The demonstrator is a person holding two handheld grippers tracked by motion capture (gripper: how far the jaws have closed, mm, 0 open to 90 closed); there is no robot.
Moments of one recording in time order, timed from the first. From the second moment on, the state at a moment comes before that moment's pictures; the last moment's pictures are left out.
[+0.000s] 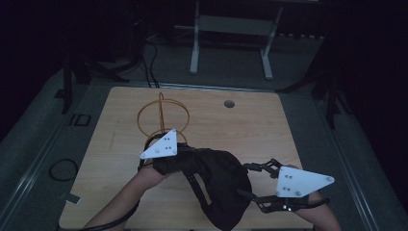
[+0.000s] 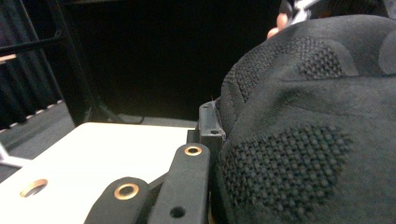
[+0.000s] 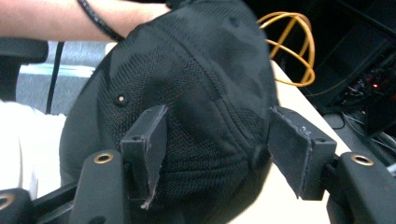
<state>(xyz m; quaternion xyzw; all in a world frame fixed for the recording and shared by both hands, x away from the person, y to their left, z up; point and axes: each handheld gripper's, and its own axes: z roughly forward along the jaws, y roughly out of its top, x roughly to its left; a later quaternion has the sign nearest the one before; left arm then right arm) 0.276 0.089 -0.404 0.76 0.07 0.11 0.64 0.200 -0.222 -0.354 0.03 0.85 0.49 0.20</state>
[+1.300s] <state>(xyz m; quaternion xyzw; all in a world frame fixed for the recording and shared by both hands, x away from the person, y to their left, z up) 0.282 0.080 -0.401 0.78 0.10 0.16 0.59 0.221 -0.218 -0.359 0.06 0.83 0.51 0.23</state>
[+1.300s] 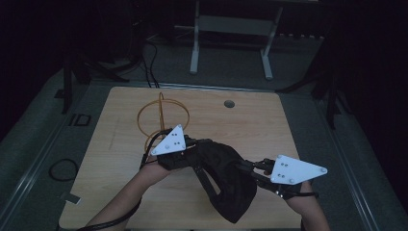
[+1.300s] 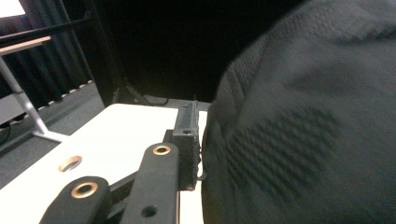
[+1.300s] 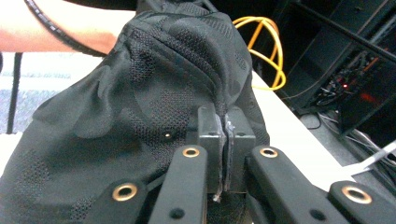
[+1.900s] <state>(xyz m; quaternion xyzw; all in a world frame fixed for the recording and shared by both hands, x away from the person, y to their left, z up) 0.274 0.106 -0.394 0.79 0.16 0.20 0.56 0.232 -0.246 -0.353 0.13 0.80 0.52 0.26</state>
